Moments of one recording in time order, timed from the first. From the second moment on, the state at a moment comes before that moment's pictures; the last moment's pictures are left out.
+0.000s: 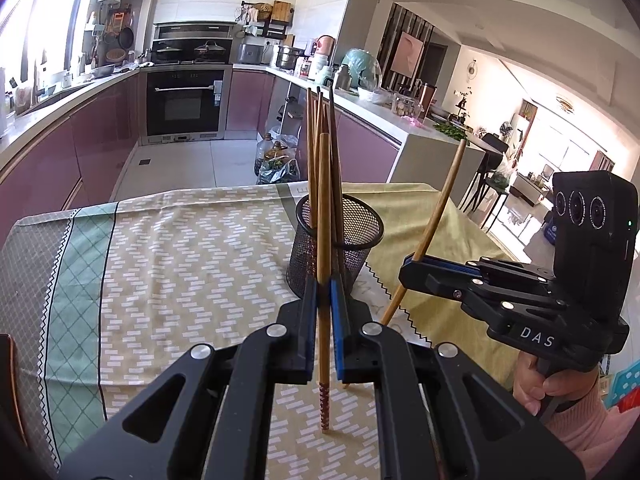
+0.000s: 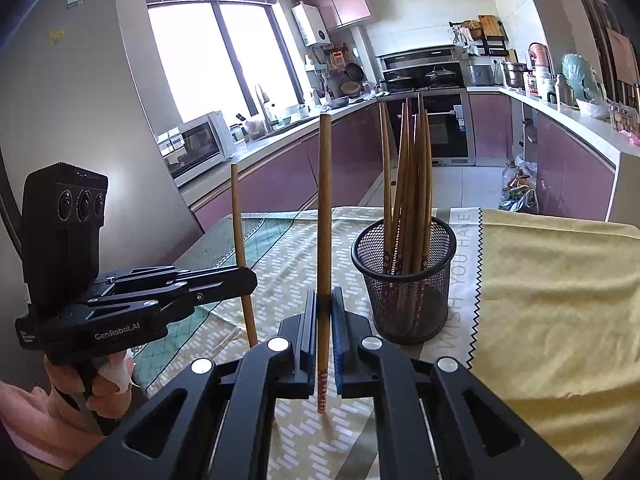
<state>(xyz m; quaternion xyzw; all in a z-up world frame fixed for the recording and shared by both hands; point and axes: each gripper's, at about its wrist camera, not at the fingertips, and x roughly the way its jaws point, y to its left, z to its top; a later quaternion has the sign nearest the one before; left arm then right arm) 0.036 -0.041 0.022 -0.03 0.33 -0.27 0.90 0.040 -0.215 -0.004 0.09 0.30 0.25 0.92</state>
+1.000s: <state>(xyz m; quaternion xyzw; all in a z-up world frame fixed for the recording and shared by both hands) 0.037 -0.045 0.036 -0.02 0.31 -0.27 0.91 0.042 -0.220 0.011 0.09 0.27 0.24 0.93</state>
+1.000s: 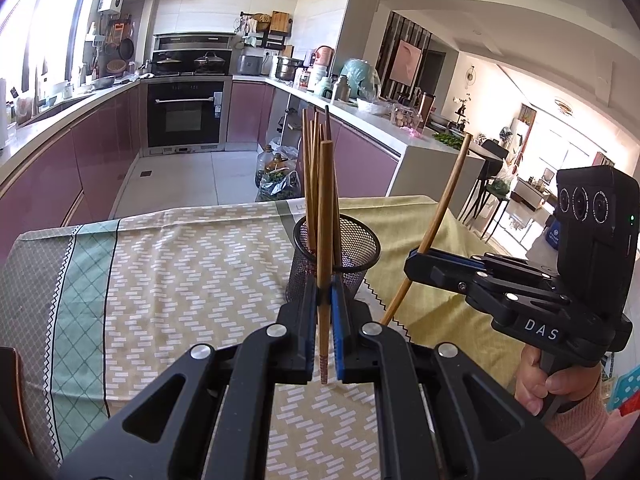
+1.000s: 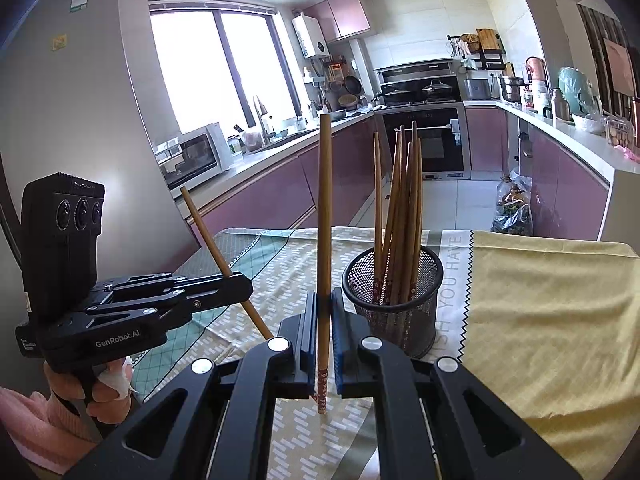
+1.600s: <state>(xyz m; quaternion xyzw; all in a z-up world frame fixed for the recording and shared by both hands) 0.038 -0.050 0.045 -0.01 0.30 -0.27 0.92 0.046 -0.220 0.020 0.08 0.26 0.24 0.93</state>
